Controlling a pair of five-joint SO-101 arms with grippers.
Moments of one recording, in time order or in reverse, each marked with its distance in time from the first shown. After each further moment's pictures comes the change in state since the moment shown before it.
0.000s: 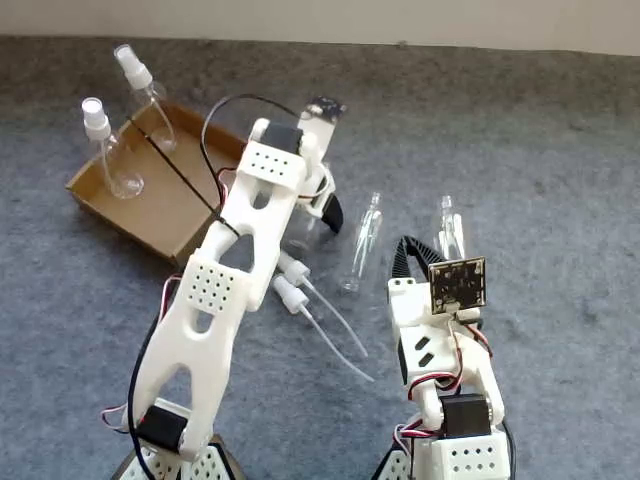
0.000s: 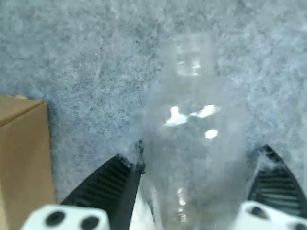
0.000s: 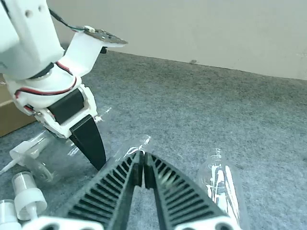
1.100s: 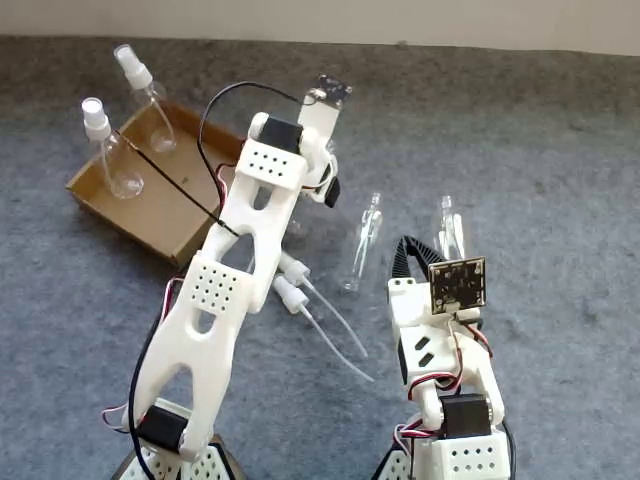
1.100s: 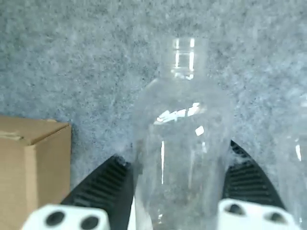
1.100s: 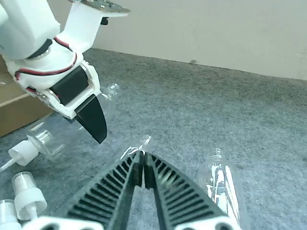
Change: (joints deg) left arm 0.4 1.4 -10.5 0.1 0.0; right arm 0.0 0.0 0.0 0.0 0.0
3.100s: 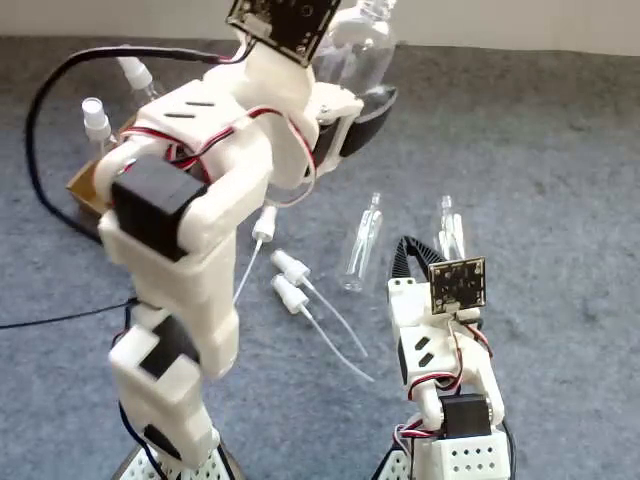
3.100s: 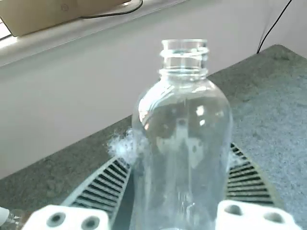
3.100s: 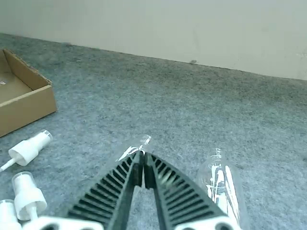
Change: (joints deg) left arm 11.2 -56.7 -0.5 5.3 0.0; right arm 0.0 0.0 0.0 0.0 0.0
